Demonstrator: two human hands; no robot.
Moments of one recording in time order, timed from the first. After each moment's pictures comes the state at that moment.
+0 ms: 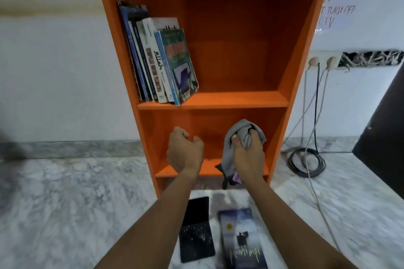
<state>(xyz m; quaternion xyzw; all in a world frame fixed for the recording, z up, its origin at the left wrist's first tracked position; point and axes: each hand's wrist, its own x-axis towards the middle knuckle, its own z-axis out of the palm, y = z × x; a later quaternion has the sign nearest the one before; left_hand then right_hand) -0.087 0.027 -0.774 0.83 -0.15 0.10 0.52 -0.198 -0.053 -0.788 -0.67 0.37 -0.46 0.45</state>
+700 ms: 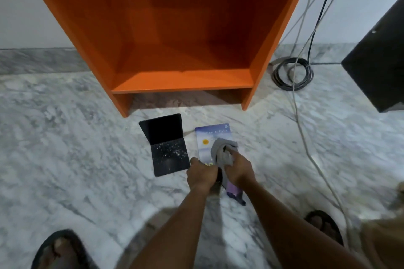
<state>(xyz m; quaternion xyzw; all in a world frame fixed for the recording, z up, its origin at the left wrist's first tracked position) -0.223 0.050 -1.055 0.85 -0.07 -0.40 0.33 -0.313 -0.030 -1.049 -0.74 0.53 -0.01 0.40</state>
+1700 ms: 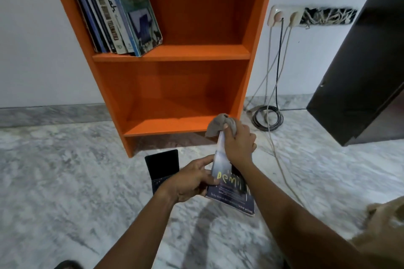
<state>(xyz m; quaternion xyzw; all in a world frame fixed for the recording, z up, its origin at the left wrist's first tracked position) -0.208 0.096 -0.878 0.50 -0.34 -0.64 0.48 -0.299 -0.055 -0.880 -0.74 0.50 -0.32 0.32</state>
